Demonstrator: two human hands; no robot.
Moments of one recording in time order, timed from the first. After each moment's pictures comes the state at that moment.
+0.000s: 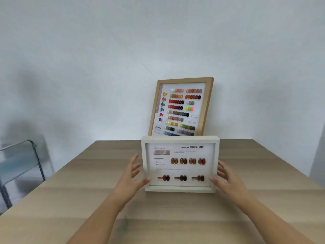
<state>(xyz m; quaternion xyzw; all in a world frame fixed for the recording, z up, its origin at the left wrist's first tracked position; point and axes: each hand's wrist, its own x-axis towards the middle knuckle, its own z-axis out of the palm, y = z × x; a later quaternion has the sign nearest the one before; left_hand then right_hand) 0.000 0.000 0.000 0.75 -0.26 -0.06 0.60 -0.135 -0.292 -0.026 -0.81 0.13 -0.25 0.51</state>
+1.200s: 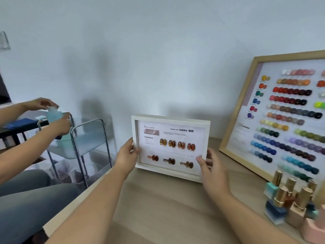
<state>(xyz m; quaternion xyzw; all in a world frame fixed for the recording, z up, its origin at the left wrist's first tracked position) 0.195 0.168 -0.002 0.77 -0.08 0.12 0.61 0.121 -0.077 -0.029 -0.80 0.05 -0.29 0.52</state>
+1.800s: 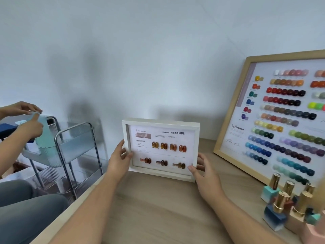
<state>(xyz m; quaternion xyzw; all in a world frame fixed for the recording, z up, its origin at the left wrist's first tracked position) 0.233 0.172 -0.019 0.78 -0.03 0.12 0.61 0.148 -0.083 -0.042 -0.79 0.04 -0.22 0.57</state>
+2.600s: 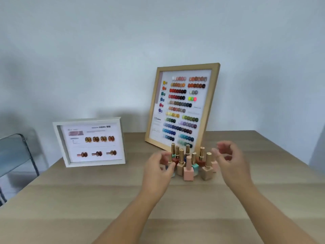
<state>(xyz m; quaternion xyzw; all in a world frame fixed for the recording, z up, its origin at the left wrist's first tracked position) -0.015 -0.073 0.000 0.77 -0.28 0.11 0.56 -0.112 -0.253 0.015 -0.76 0.16 -0.46 0.44</state>
